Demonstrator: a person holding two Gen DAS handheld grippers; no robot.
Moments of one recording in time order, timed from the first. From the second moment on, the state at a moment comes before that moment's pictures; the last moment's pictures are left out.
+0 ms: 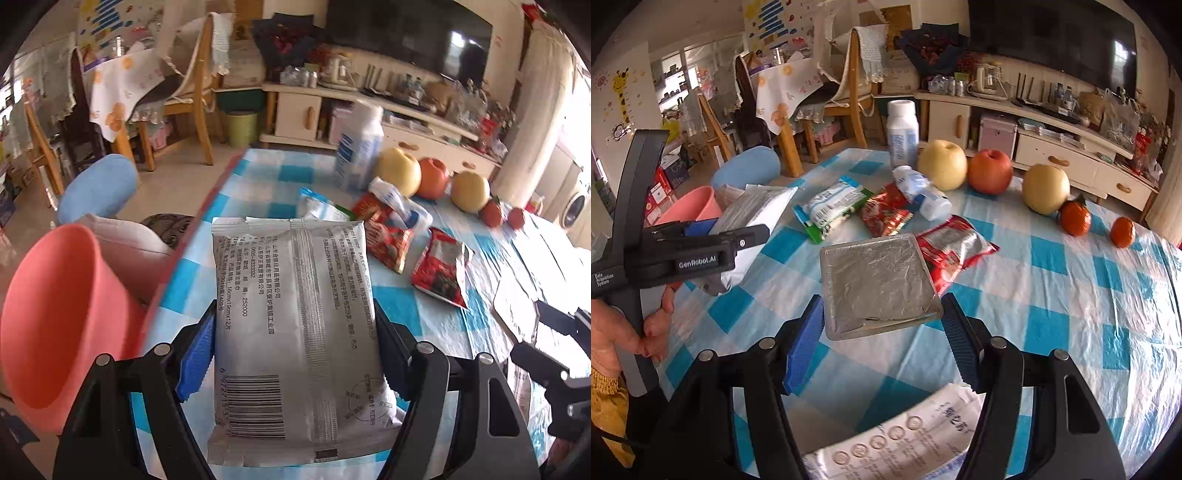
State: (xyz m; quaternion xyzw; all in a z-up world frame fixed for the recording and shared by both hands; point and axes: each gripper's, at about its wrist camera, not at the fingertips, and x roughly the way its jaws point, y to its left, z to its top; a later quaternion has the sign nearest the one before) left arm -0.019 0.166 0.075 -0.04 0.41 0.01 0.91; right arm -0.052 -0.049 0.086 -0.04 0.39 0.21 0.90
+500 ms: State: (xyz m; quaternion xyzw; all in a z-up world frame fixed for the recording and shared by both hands) left arm -0.064 0.360 0.105 -0.15 0.35 0.24 0.89; right arm -0.046 0.165 0.117 -0.16 0.34 0.34 0.86
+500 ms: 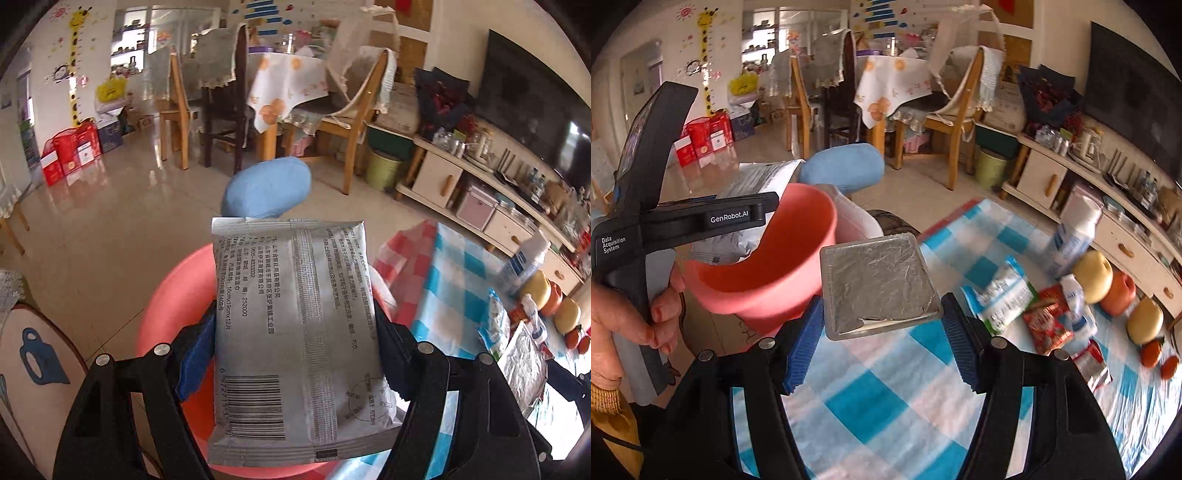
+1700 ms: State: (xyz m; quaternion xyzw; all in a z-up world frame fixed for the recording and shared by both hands) left arm -0.051 0.359 0.099 -0.17 0.35 0.18 0.90; right arm -0.048 0.186 0.102 -0.20 0.32 0.28 0.88
